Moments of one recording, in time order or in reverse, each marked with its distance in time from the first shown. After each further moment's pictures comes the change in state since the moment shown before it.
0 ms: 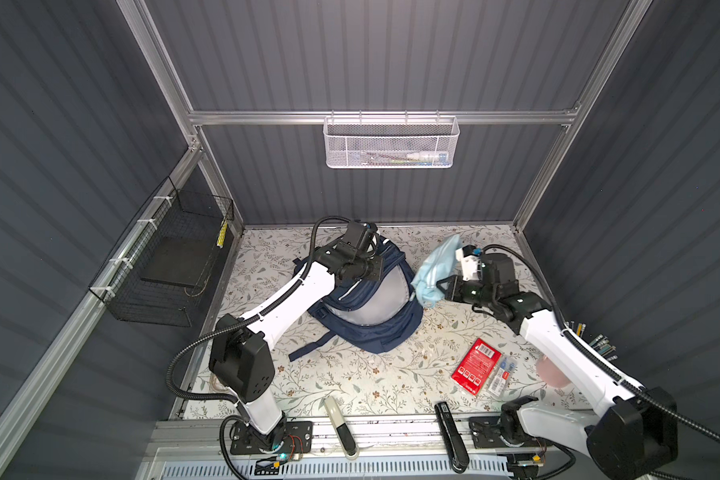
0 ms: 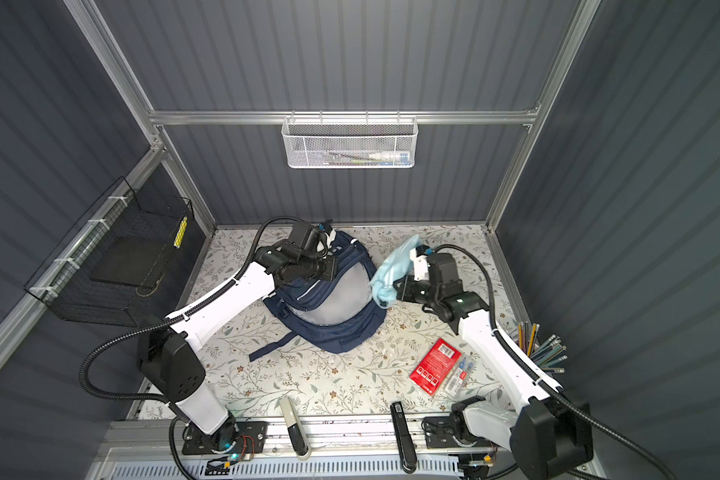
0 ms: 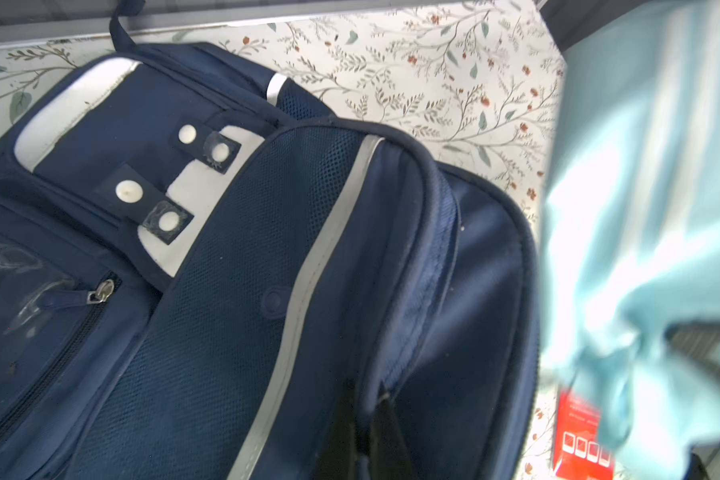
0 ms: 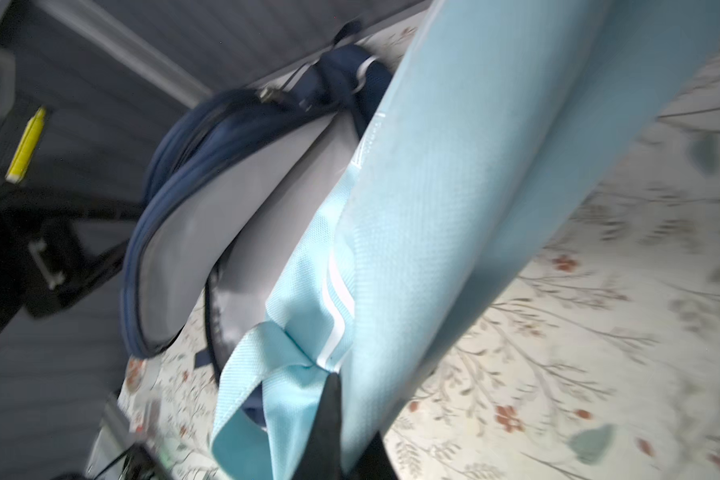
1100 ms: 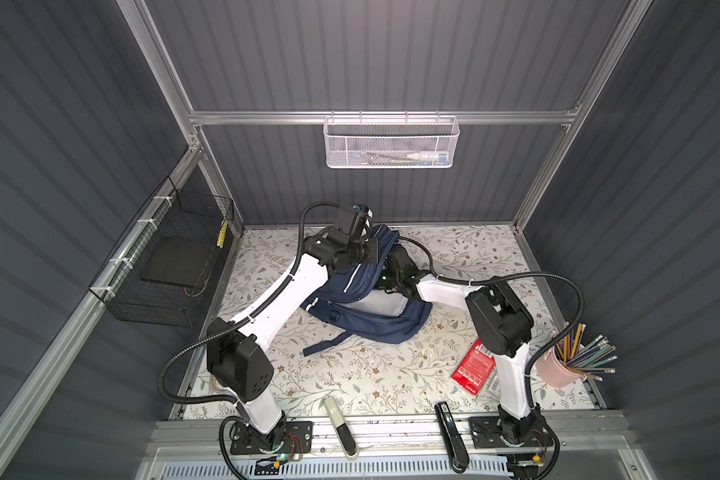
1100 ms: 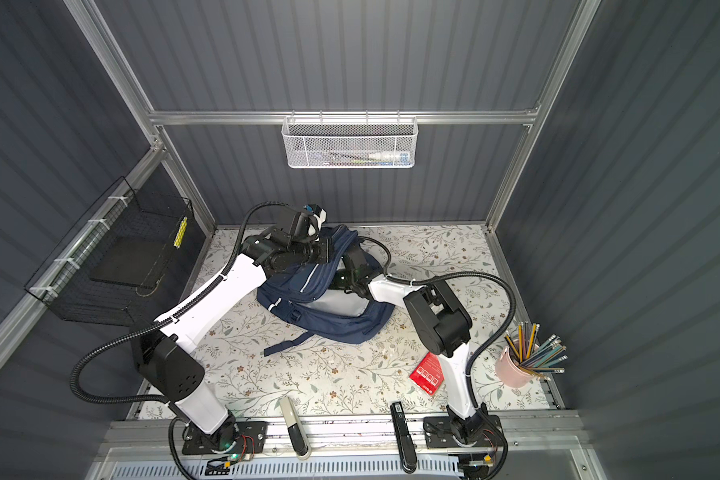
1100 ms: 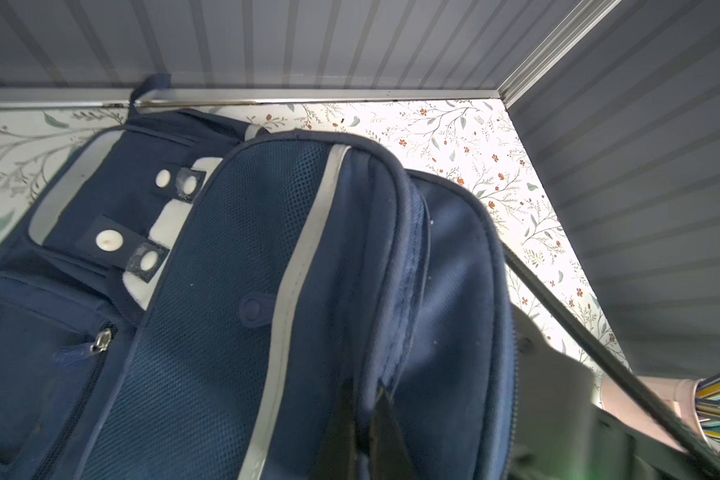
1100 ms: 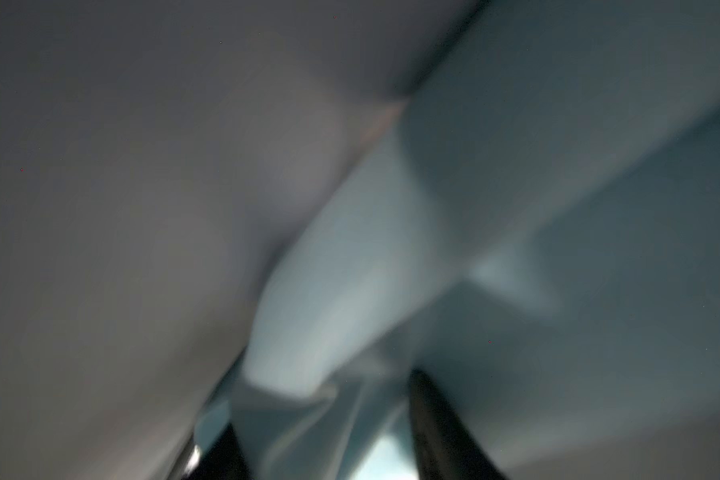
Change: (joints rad) left arm 0.023 -0.017 0.068 0.027 0.004 -0.093; right arm 0.283 0.841 0.449 0.448 -0.060 0.142
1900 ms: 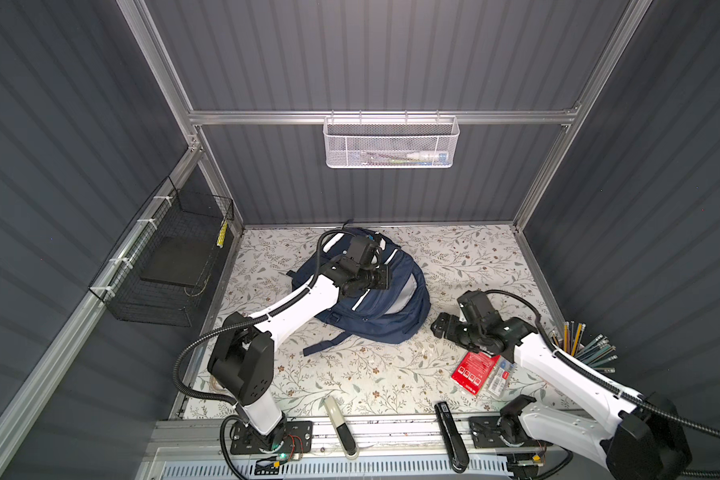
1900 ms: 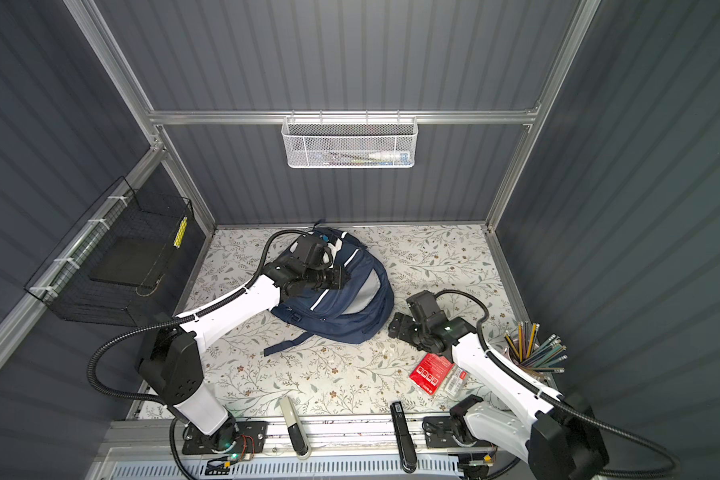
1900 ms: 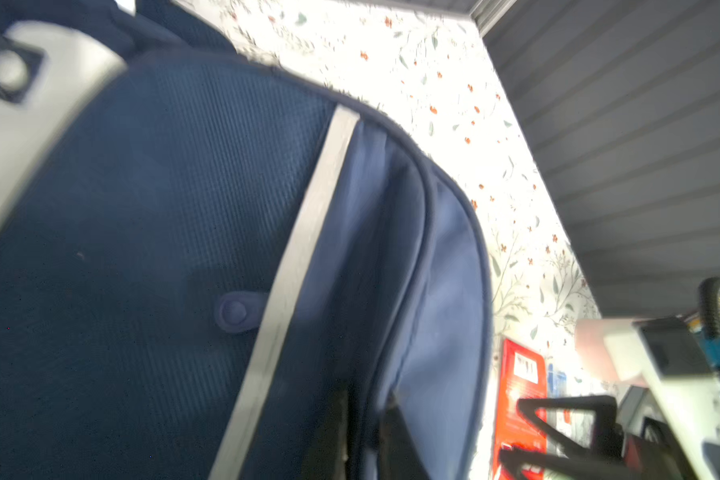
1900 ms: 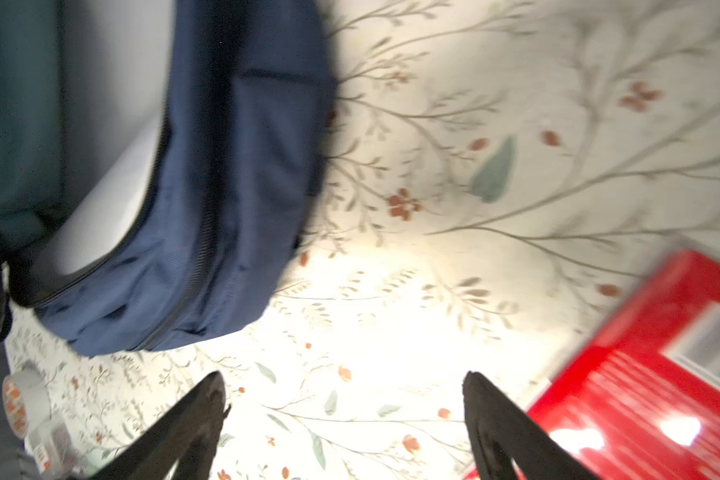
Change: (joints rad) left arm -0.060 -0.007 -0.315 0.265 0.108 -0.053; right arm -0.209 -0.997 -0.705 -0.753 0.395 0.179
